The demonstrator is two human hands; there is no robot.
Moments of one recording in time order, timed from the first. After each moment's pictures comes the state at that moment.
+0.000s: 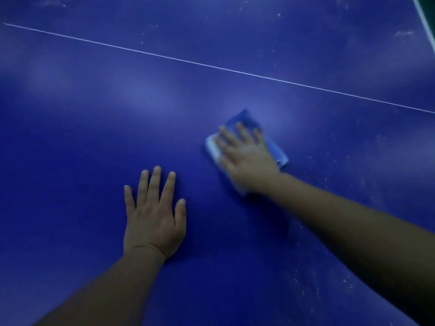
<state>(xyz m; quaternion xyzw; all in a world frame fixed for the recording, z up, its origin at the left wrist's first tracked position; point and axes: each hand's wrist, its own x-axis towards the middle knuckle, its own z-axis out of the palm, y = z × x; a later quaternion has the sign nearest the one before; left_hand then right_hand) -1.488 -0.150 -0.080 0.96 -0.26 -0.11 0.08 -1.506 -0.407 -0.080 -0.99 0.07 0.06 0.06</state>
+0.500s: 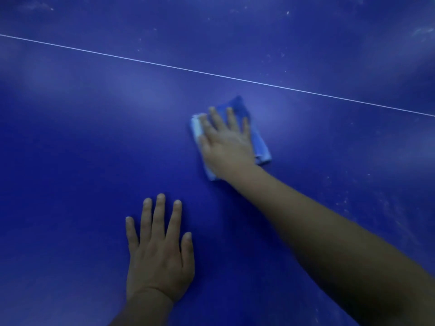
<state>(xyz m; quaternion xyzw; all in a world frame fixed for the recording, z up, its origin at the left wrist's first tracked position) -1.484 -0.152 -0.079 0.95 -0.28 -0.11 0.08 -1.399 -0.386 -0.084 -0.98 0.20 0.01 0.07</state>
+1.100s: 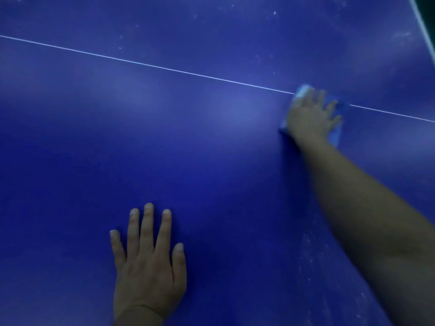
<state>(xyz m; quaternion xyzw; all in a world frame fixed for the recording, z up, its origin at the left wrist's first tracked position) -1.482 -0.152 -0.078 0.95 -0.28 -0.12 0.09 -1.433 -0.569 -0.073 -0.81 0.57 -0.02 0.09</state>
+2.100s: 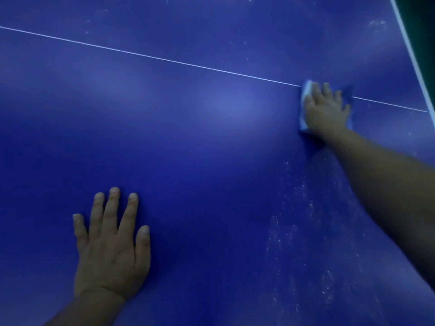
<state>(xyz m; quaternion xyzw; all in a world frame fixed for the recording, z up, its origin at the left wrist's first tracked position) -1.485 -0.157 -0.077 0.95 -0.26 -0.11 0.10 -1.527 -0.649 -0.061 -0.88 0.48 0.05 0.04</state>
